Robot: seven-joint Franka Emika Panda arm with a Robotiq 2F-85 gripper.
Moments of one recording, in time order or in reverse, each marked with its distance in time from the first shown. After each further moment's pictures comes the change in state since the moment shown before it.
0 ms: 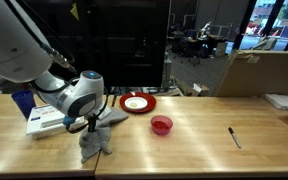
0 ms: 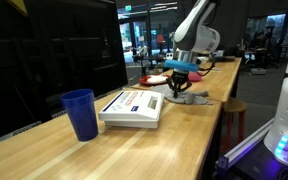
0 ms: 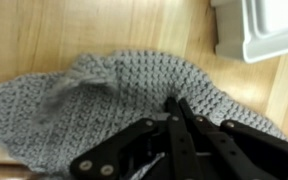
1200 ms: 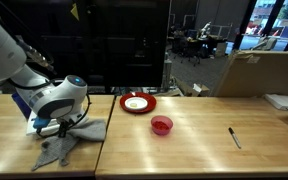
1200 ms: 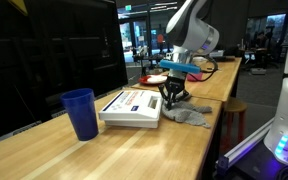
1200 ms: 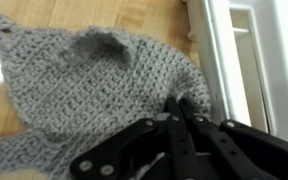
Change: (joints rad) arm 0.121 -0.023 0.126 -0.002 0.421 -0.147 -0.208
